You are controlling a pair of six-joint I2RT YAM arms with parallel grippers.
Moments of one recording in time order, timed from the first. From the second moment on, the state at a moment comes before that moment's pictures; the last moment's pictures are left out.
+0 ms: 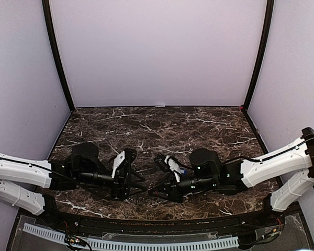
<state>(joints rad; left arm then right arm) -1.08 1.13 0.50 0.27 0.41 -0.17 1.26 1.47 0.69 0.37 -0.31 0.39</state>
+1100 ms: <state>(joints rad) -1.27 1.17 0.54 0.21 0.01 0.14 1.22 1.45 0.71 0.35 -0.32 0.52</state>
